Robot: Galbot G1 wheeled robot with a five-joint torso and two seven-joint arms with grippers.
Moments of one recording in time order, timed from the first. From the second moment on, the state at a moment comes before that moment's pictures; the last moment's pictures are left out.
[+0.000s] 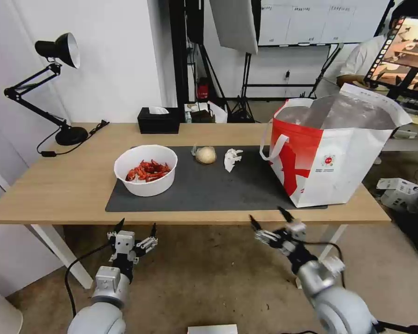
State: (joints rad) left arm 1.59 -1.15 -0.41 -2.11 -0.19 0.11 -0.26; right arm -1.28 0.89 0.19 1.98 0.57 0.07 0.02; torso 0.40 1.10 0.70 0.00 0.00
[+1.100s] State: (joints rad) left arm 1.62 -1.17 -0.47 -2.10 -0.20 0.09 -0.27; right arm -0.22 1.35 -0.36 1.04 0.80 -0.32 0.55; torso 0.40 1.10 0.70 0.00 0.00
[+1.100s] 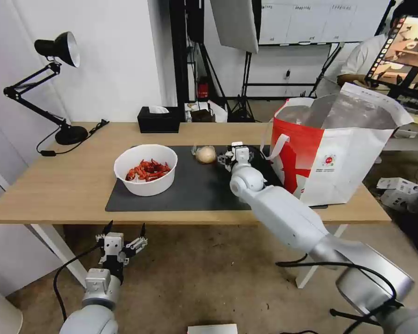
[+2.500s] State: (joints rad) left arm 1.62 -1.16 -0.44 -2.10 -0.20 0.09 -0.26; right arm -0.22 1.45 -0.28 0.93 0.75 -0.44 0.60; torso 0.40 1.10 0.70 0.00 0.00
